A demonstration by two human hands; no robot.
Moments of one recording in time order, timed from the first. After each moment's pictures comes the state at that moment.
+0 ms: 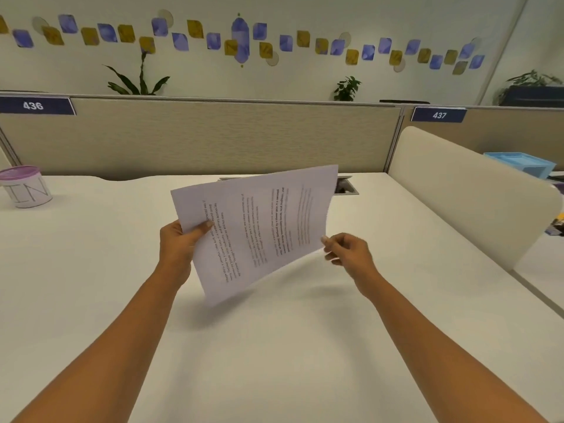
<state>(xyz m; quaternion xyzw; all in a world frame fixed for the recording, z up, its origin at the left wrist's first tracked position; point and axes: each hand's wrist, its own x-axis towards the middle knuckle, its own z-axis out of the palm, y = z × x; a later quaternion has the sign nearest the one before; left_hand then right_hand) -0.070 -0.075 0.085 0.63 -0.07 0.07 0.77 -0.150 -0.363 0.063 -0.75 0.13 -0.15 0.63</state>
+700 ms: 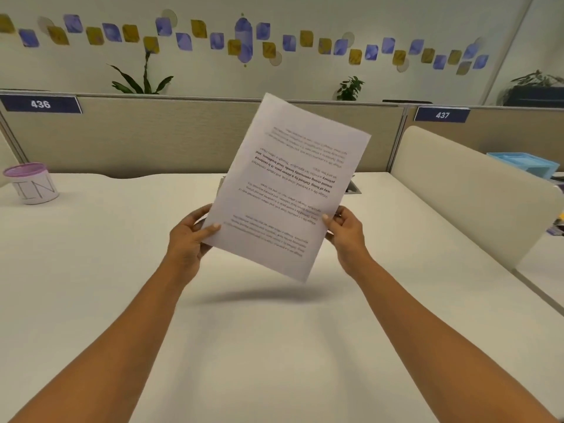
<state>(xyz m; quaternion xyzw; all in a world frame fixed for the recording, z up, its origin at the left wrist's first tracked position) -0.073 -0.075 0.086 0.57 -0.07 -0.03 0.82 -0.134 -0.335 0.094 -0.63 0.08 -0.20 0.75</state>
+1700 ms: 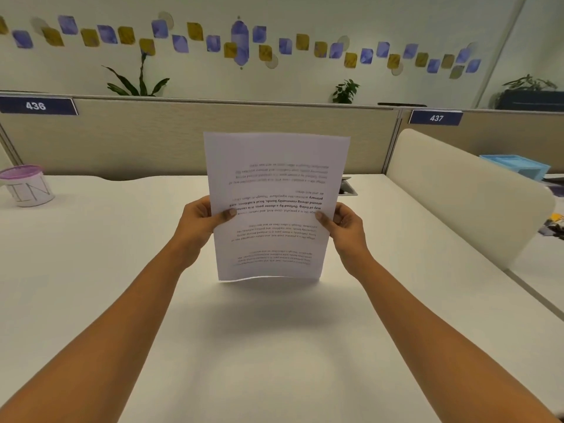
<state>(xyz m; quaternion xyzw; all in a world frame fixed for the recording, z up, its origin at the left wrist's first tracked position) -0.070 -0.089 0.118 0.67 -0.20 -0.01 0.72 -0.139 -0.339 0.099 -0.66 0.01 -0.23 0.72</state>
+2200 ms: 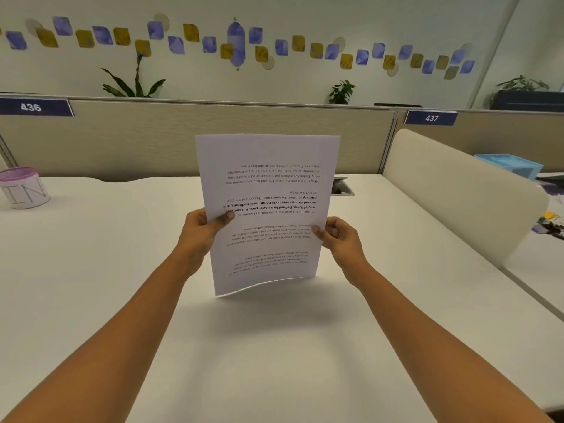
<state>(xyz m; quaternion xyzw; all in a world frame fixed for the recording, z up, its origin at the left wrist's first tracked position) -0.076 -0.095 0.106 0.66 -0.17 0.00 0.73 -0.143 -0.344 0.078 -0.71 0.06 -0.19 0.68</state>
